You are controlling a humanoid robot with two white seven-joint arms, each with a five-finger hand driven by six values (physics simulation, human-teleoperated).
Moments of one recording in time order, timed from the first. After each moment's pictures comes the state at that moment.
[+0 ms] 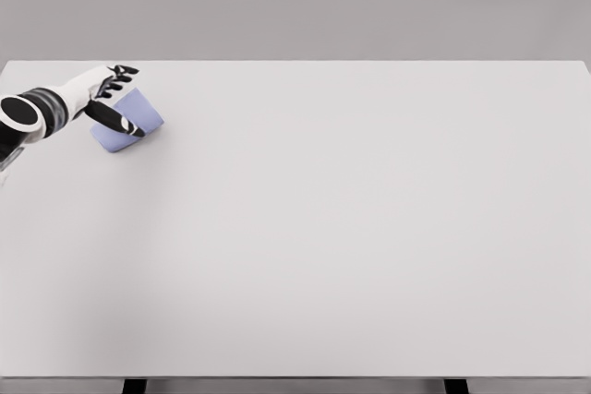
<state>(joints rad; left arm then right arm) -0.81 0.75 -0.85 -1.38 0.35 0.61 -0.14 -0.08 0.00 -0.58 0.33 -0.80 -0.19 0.61</state>
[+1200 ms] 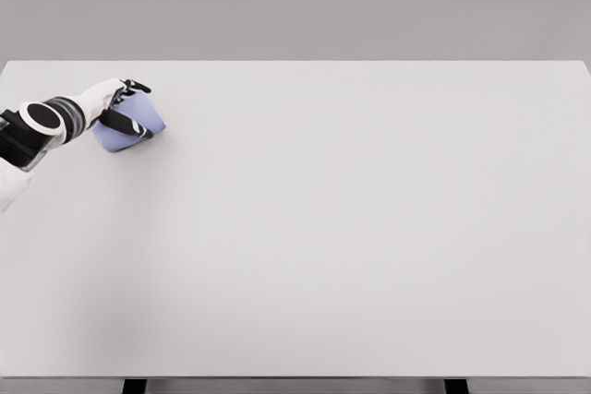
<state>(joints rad) -0.81 0.66 -0.86 -1.27 0.33 0.61 -0.14 -0.08 0.00 -0.58 0.33 -0.80 -0.19 0.61</state>
